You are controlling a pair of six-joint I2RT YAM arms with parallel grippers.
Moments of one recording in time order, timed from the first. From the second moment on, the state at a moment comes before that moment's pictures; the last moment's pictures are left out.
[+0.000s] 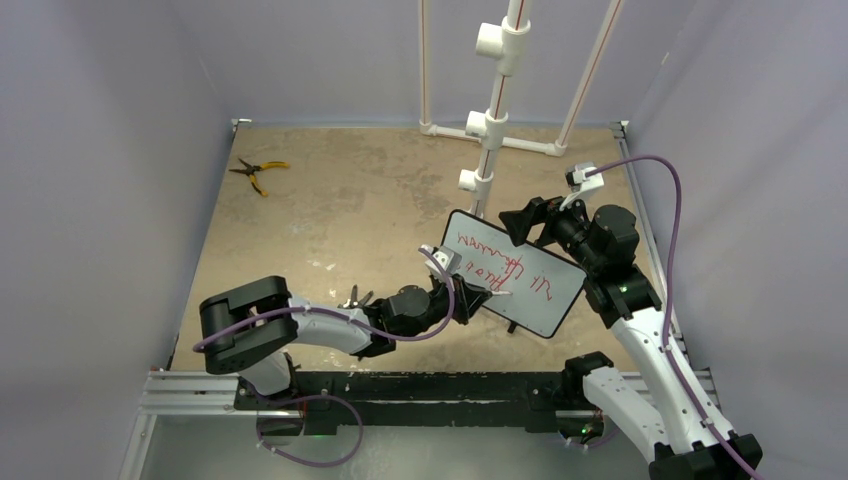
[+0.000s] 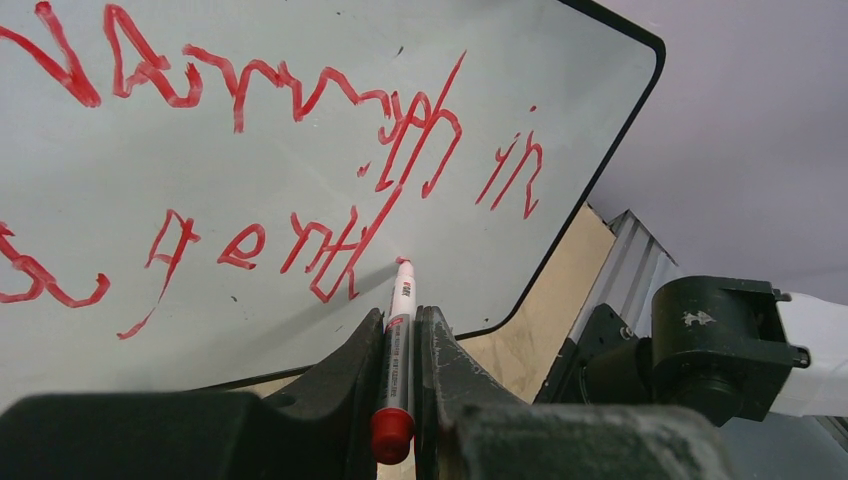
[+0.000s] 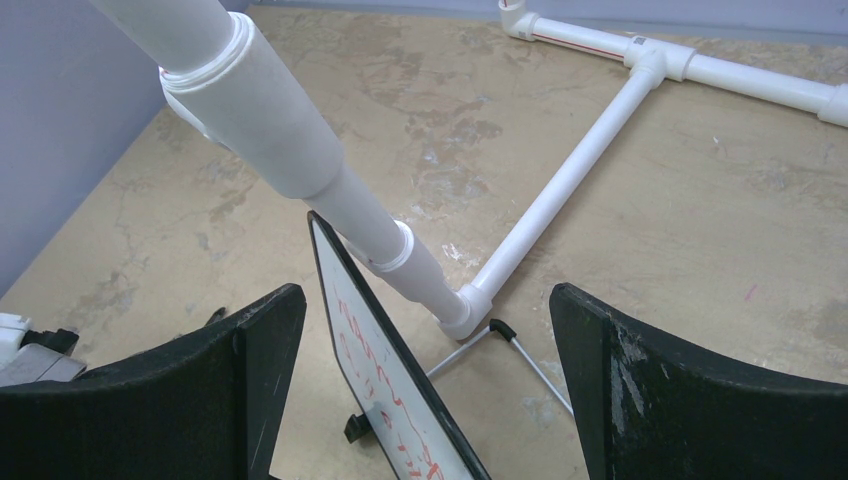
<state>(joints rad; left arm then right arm) -1.22 1.59 0.59 0.92 -0.28 -0.56 0.26 0.78 0.76 -0.13 -0.24 0.25</state>
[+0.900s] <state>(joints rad) -1.23 1.58 0.59 0.94 -0.32 -0.56 0.26 0.78 0.76 -0.13 -0.24 0.25</state>
